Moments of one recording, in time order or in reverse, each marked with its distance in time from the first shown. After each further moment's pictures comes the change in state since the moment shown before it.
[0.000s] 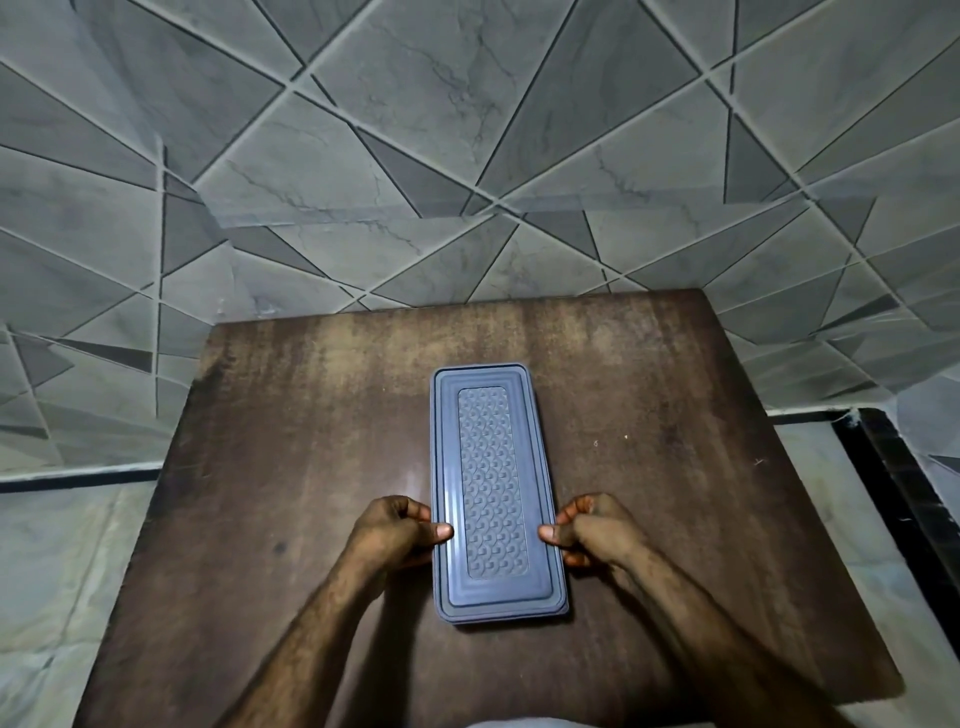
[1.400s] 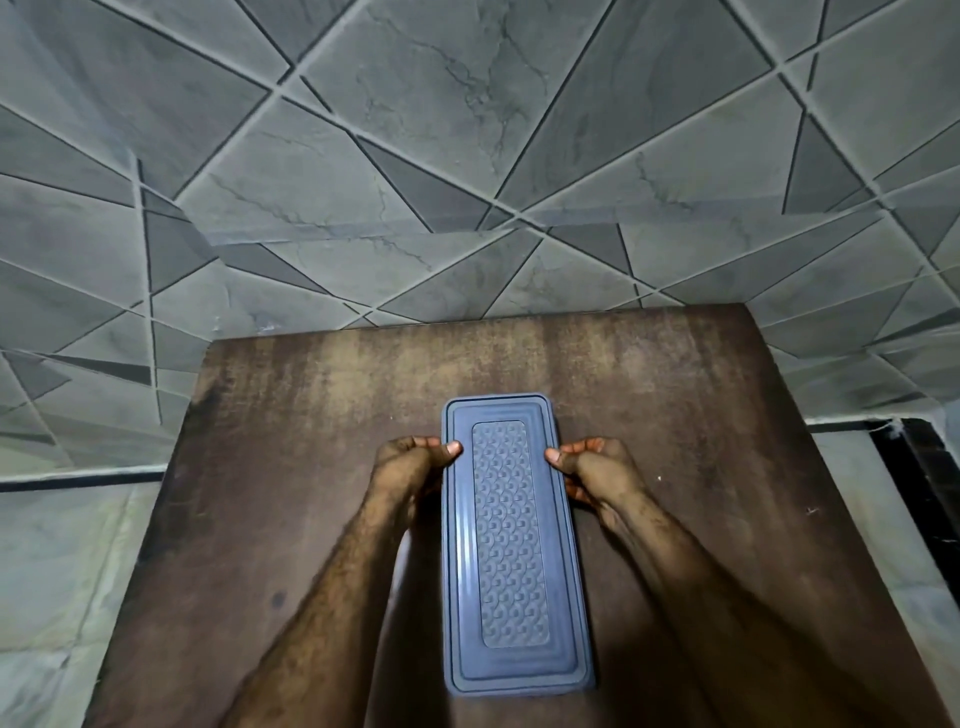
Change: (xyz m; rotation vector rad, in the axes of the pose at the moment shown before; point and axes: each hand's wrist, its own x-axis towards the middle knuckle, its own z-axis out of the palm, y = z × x) left_hand 0.100 0.082 0.011 -0.244 0.130 0.036; right_hand 0.090 -0.088 0.009 0.255 0.110 -0.090
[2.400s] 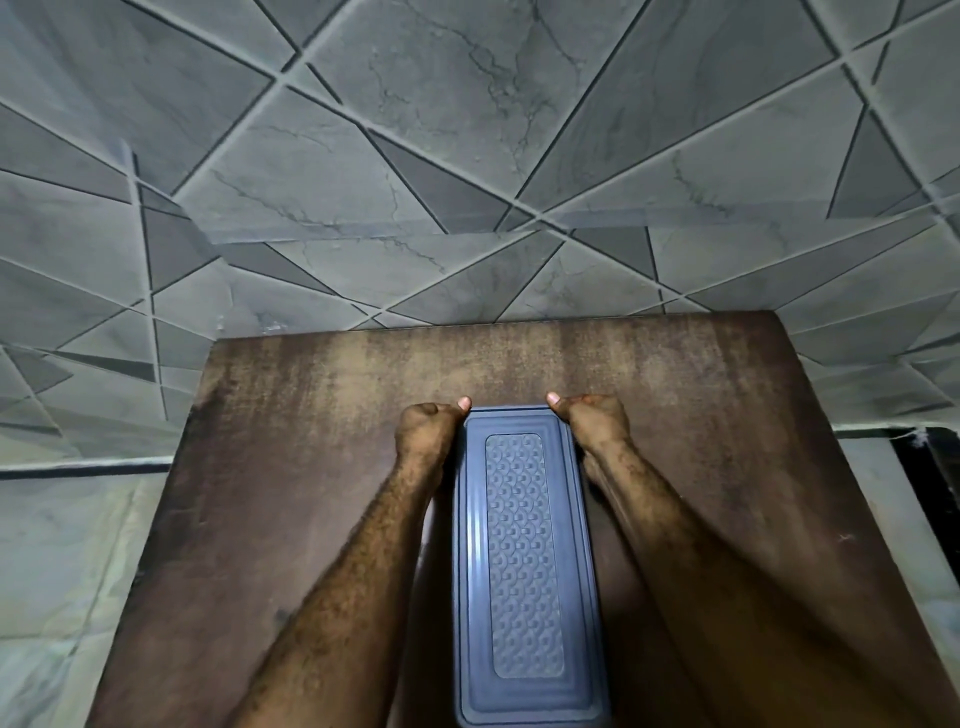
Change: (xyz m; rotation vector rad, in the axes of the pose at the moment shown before) left_hand 0.043 0.032 0.023 0.117 0.110 0.158; right_hand 0.055 -0.045 0.037 -0.075 0.210 -0.162
